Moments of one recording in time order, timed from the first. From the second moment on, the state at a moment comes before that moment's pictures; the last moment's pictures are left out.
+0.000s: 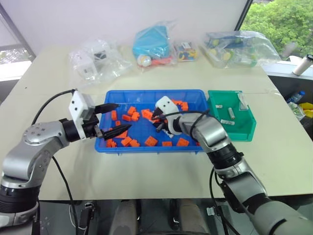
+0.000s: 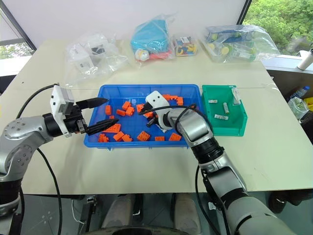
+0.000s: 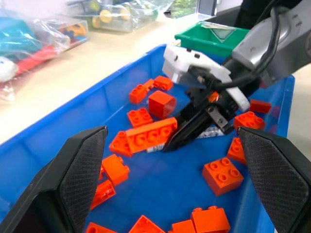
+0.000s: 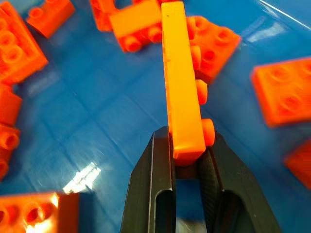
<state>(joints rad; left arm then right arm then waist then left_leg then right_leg) -0.25 0.75 0.17 -0.35 -0.64 0.55 -0.89 -0.76 -0.25 0.33 0.05 0.14 1.06 0.52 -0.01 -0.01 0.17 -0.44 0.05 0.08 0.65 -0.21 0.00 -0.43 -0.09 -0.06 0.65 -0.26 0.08</state>
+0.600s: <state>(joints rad) -0.26 0.73 0.17 -0.33 -0.62 0.53 -0.89 -0.74 -0.30 0.35 0.03 0.13 1.02 0.56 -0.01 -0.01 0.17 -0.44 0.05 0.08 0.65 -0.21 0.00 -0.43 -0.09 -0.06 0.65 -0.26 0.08</state>
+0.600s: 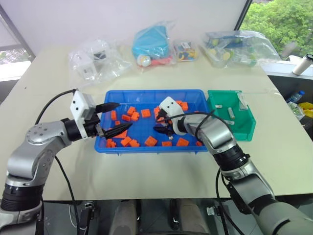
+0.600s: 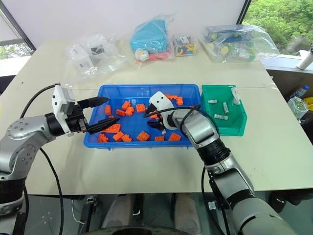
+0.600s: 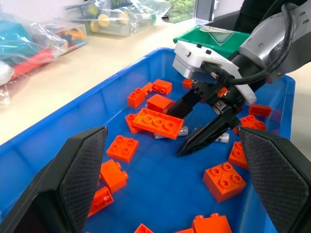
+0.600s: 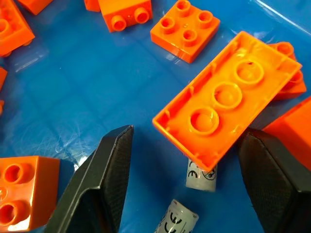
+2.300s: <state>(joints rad) -0.37 0.77 0.06 -0.32 -0.62 0.53 -1.08 -0.71 -0.76 -0.11 -0.30 0.37 1.24 0.62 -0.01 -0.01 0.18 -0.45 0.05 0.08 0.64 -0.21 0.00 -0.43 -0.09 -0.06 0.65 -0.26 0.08</state>
